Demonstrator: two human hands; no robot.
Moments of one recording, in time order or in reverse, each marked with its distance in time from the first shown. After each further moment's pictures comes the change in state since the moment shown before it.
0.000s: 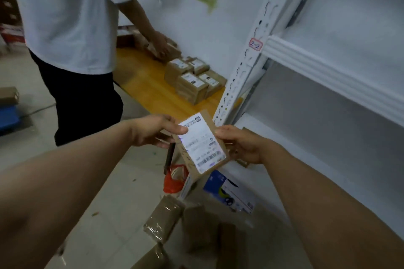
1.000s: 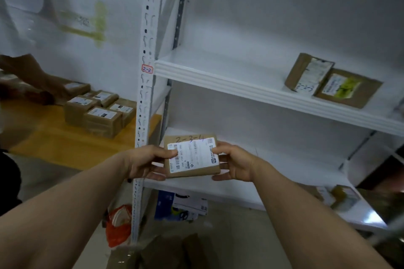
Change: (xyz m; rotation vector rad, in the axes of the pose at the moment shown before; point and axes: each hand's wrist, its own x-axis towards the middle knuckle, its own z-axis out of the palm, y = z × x) left_hand 0.029 0.056 0.138 0.063 -0.424 0.046; right_hand -0.175 0.081 -0.046 0.479 0.503 -0.072
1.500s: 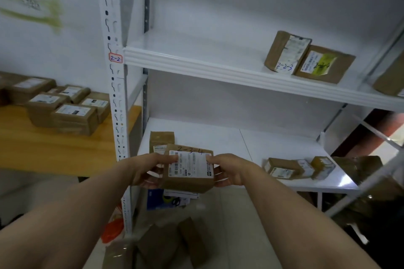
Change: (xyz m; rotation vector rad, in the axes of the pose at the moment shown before) left_hand 0.048 -0.022 0.027 0.134 0.021 -0.192; right_hand 0.005 0.054 -0.021 -0.144 0.233 0.255
